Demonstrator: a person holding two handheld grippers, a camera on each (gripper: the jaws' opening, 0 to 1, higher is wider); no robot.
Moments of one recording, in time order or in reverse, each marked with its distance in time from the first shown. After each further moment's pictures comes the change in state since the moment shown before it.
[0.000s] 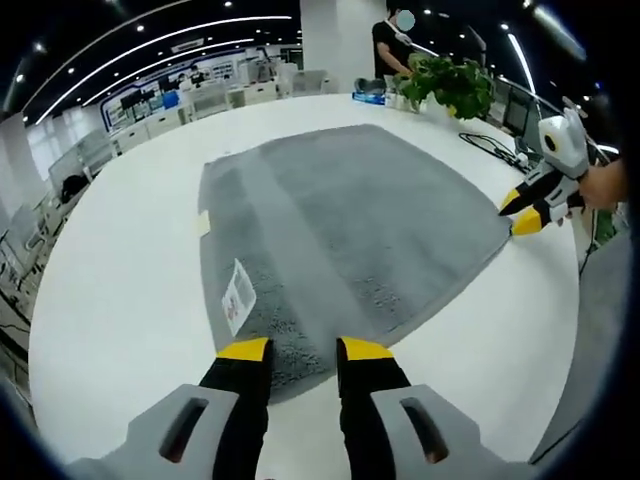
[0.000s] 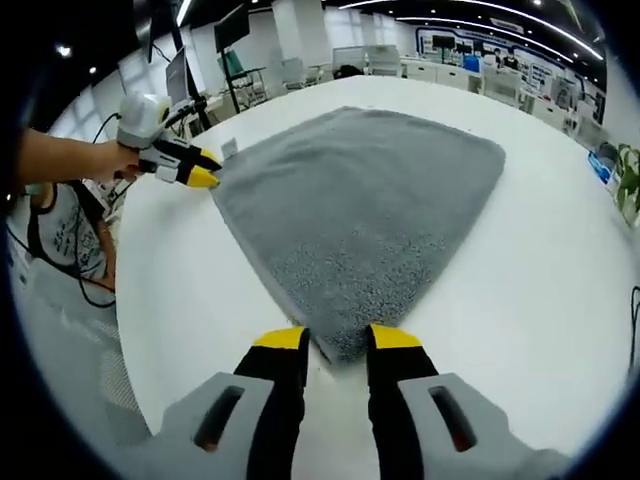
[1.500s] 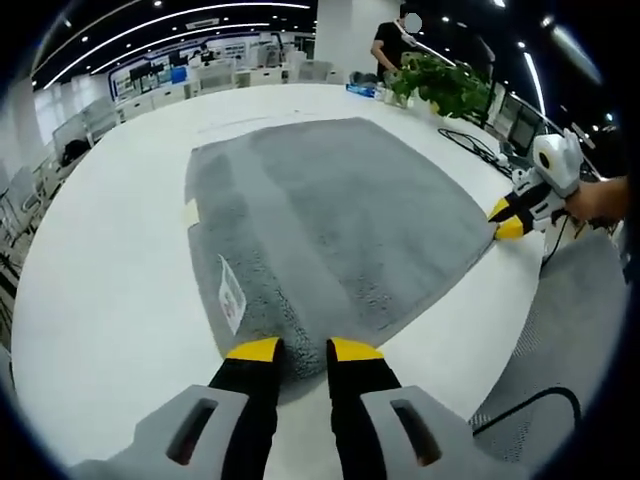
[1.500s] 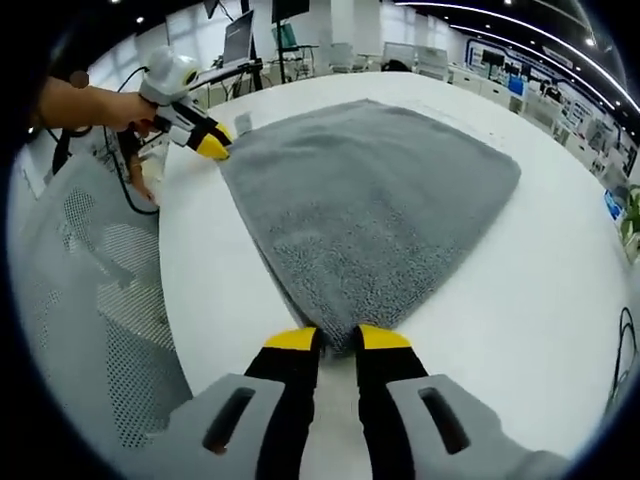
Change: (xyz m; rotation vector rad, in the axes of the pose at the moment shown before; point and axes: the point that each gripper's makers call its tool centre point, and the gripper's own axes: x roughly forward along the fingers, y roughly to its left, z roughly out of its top) left arm -0.064 -0.083 -0.065 -0.066 0.059 -0.049; right arm -0.051 0.044 -0.070 -0.192 0.057 0.097
